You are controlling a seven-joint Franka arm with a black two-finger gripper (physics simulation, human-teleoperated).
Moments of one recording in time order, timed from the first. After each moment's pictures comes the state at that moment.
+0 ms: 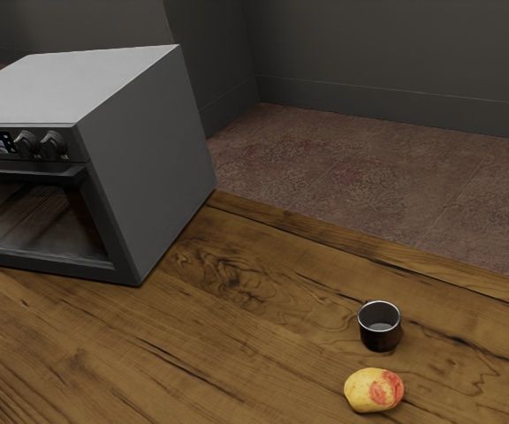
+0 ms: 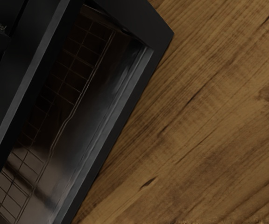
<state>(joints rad) 0.66 -0.39 0.09 -1.81 0.00 1.83 1.51</state>
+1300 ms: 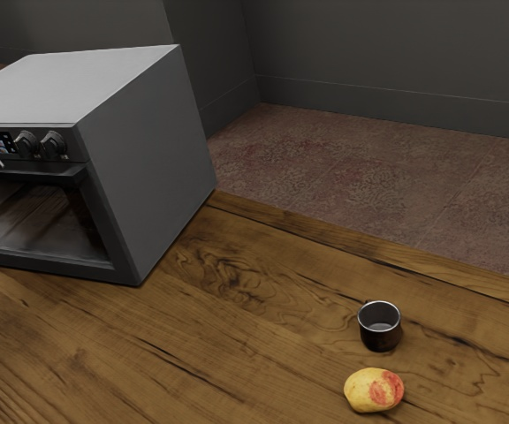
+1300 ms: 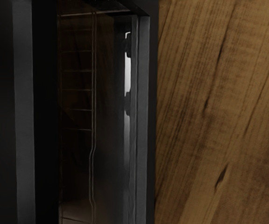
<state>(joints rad) 0.67 -0.08 0.10 -1.67 -0.07 1.94 2.02</state>
